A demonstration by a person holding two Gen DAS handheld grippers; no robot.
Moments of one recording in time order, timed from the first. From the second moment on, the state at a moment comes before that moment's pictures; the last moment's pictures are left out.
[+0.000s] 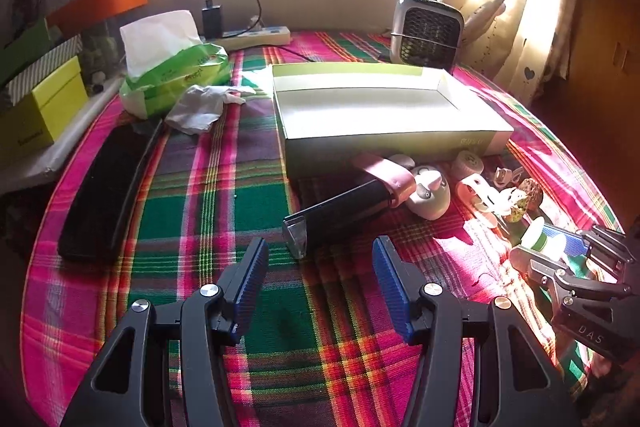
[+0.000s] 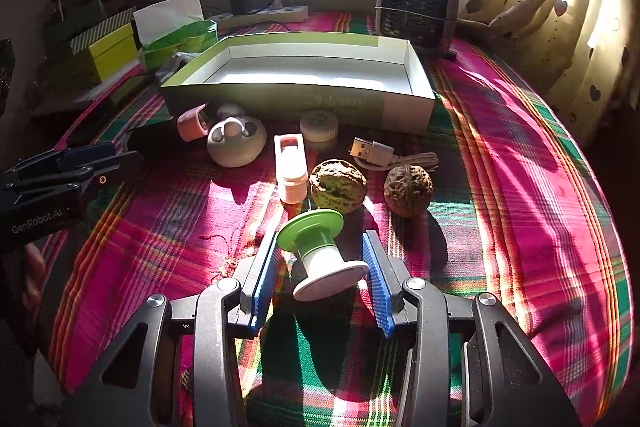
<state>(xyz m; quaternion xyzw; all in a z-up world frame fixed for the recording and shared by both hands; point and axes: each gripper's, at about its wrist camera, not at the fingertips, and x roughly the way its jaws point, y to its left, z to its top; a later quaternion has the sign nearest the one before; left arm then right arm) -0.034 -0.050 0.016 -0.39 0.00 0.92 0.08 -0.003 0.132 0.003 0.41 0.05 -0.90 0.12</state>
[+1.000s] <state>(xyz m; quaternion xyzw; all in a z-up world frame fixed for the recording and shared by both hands) -0.076 -0.034 0.009 -0.41 0.07 0.89 0.16 -0.015 0.134 0.004 0.41 0.04 -0.90 0.12</state>
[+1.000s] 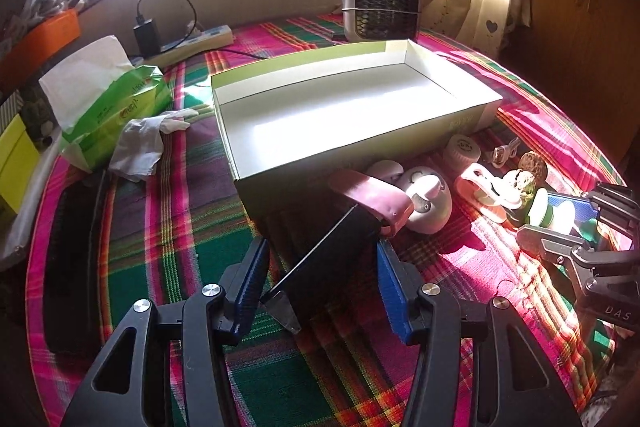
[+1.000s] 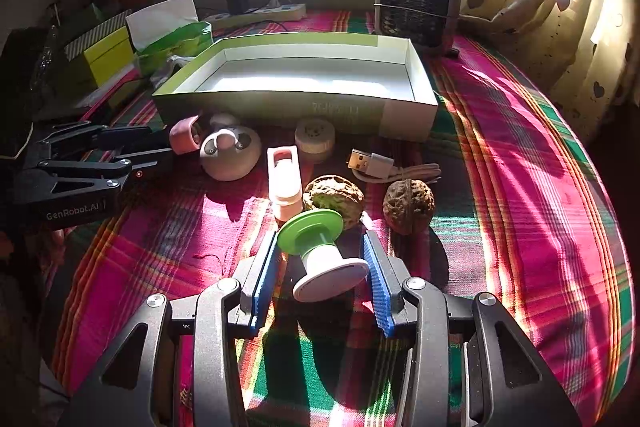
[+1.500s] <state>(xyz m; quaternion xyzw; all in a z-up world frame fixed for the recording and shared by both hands) -0.072 -0.038 0.007 -0.43 0.04 0.89 0.15 -0.014 0.134 0.005 0.41 0.04 -0.90 0.12</state>
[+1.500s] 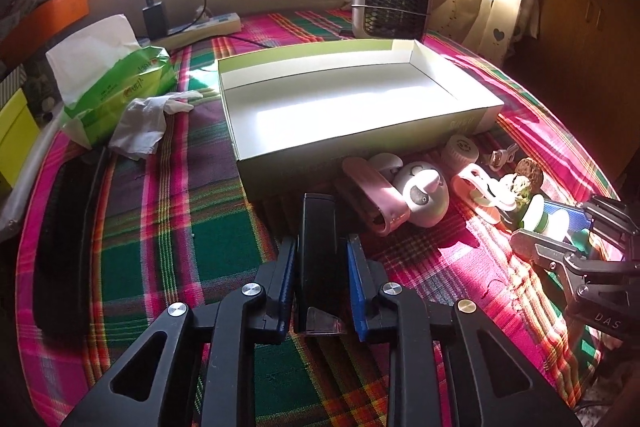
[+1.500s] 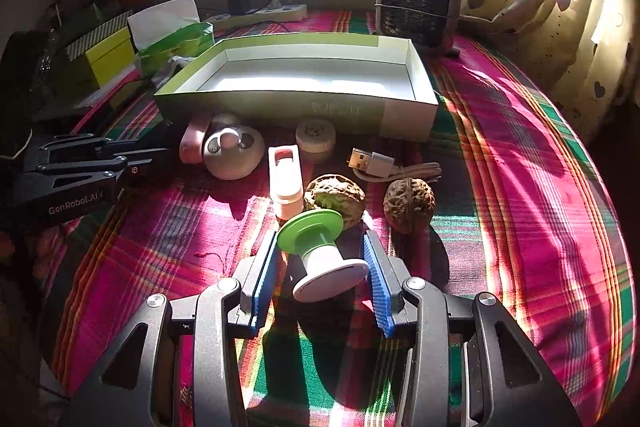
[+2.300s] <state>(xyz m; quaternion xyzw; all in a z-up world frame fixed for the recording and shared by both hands) -0.042 -0.025 0.010 -0.43 0.01 0.89 0.14 -0.006 0.136 0.006 0.41 0.04 -0.90 0.13</state>
